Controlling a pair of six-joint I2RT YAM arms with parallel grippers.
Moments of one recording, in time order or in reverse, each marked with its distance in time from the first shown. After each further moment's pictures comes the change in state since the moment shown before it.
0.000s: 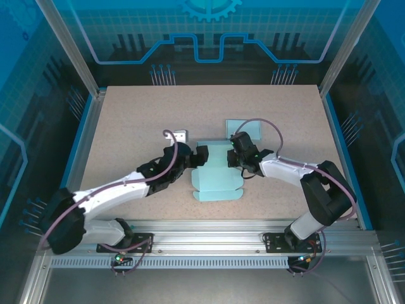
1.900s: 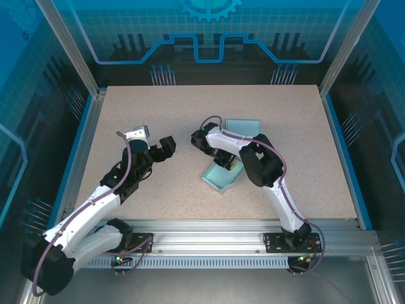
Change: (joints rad) left arm 0.355 -0.311 -0.151 -0.032 0.206 0.003; right arm 0.148 0.767 0.969 -1.190 0.444 -0.307
